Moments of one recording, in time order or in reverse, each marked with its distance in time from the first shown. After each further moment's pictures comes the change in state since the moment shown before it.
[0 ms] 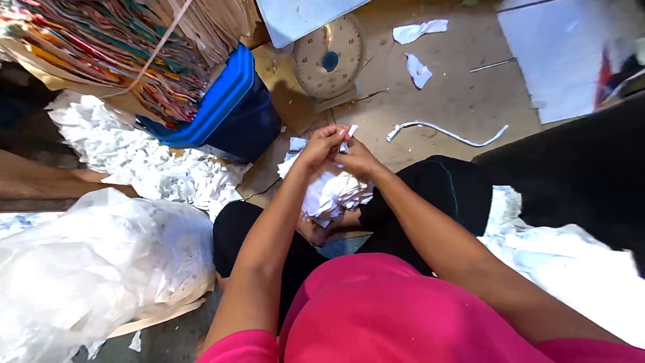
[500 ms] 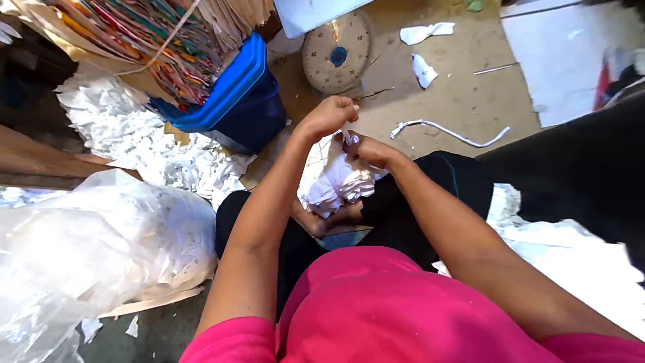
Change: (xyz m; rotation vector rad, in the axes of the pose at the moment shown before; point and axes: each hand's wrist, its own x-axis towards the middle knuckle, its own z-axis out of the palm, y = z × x) left_hand 0.000 0.086 0.002 0.554 -0.145 -0.105; right_hand -0.007 -0.019 -0.023 -0.037 -0.338 0.011
